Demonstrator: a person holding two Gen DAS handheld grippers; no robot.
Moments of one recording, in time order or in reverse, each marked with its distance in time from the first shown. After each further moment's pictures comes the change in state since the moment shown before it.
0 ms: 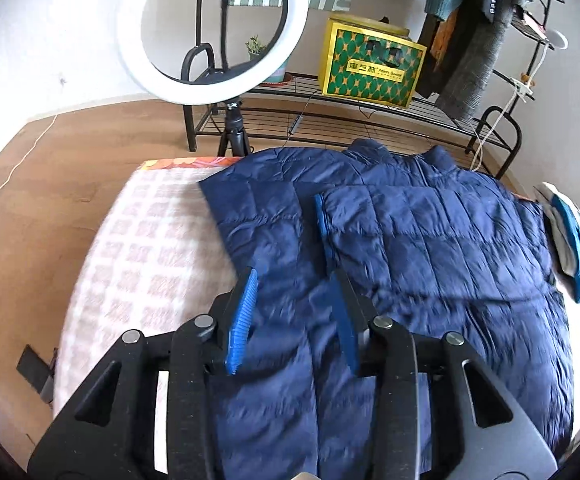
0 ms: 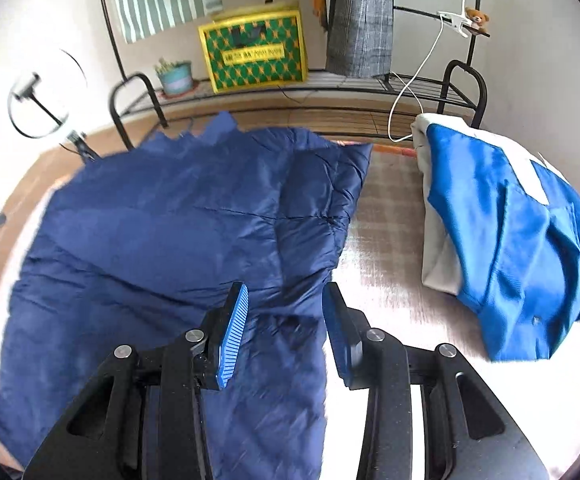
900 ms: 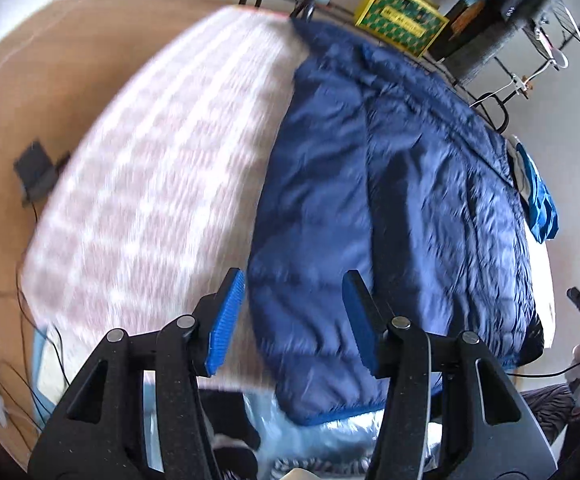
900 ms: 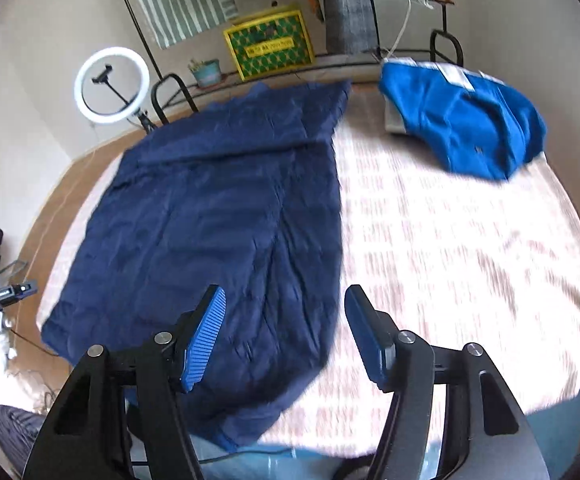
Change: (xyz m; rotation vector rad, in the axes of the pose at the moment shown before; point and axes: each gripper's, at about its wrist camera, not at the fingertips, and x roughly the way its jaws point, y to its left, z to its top) left arm -0.124 0.094 -0.248 -0.268 0.245 -0.126; right arm -0.144 0.002 -0.184 0.071 0.062 0.101
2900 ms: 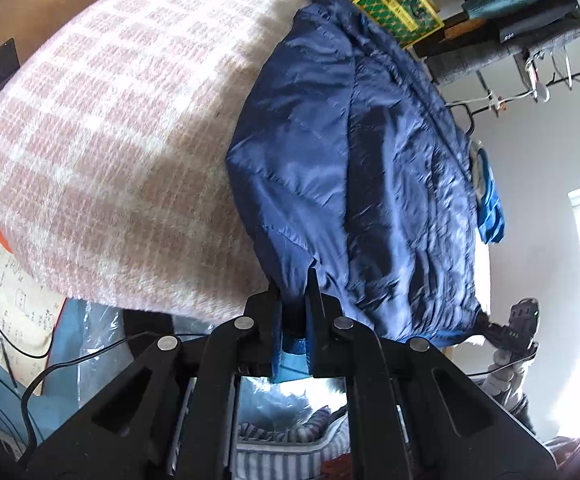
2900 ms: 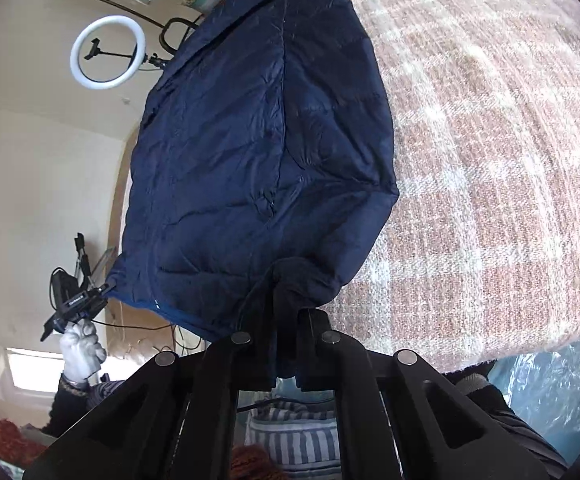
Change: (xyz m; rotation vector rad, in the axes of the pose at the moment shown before) left arm 0.009 0.021 -0.043 -0.167 0.100 -0.270; right arm 0.062 -0.048 -0.078 0.293 0.340 0.379
